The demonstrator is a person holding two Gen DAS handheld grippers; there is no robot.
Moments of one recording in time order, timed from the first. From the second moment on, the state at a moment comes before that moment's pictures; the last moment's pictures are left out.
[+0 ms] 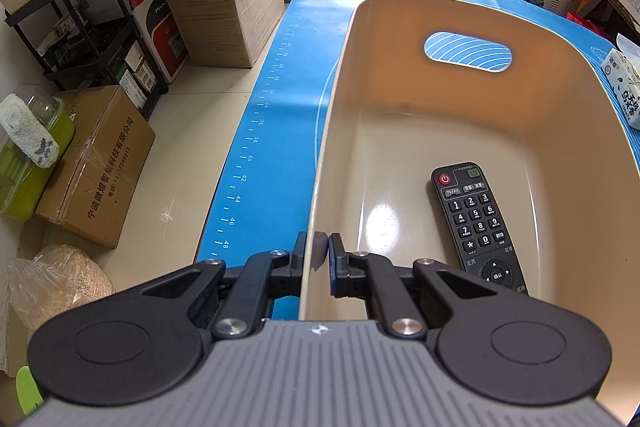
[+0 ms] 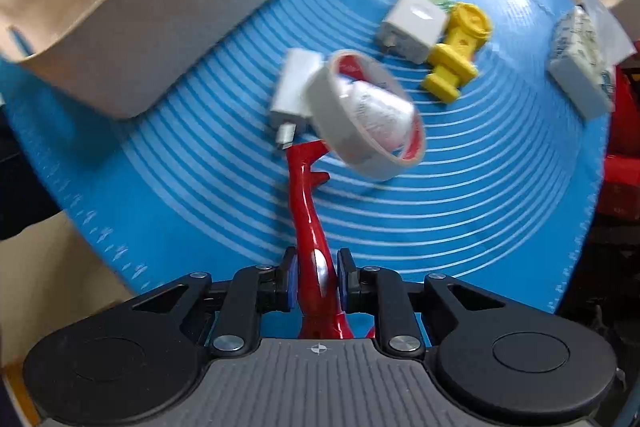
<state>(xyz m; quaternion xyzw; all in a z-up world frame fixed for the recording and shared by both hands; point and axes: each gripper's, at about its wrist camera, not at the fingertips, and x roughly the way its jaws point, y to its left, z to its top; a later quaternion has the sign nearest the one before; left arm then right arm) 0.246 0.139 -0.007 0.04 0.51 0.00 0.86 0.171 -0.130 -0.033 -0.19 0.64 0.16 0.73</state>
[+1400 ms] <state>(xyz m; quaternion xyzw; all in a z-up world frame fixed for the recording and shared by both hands) 0.245 0.139 -0.008 0.04 0.51 0.00 0.86 0.266 -0.010 0.065 -0.06 0.42 0.15 0.90</state>
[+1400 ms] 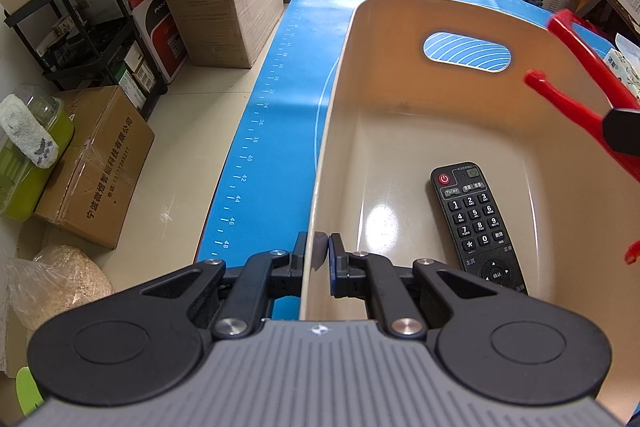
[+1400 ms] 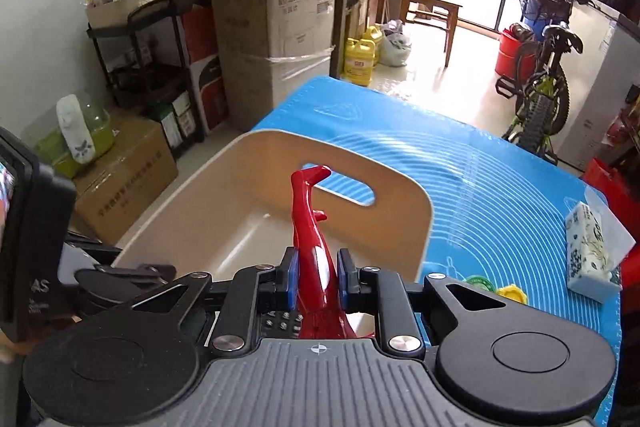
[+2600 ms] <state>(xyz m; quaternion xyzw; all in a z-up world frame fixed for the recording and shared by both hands) 0.245 0.140 -0.006 0.04 0.51 -0.01 0.86 0.217 -0.076 0.062 0.01 0.41 0.08 0.91</state>
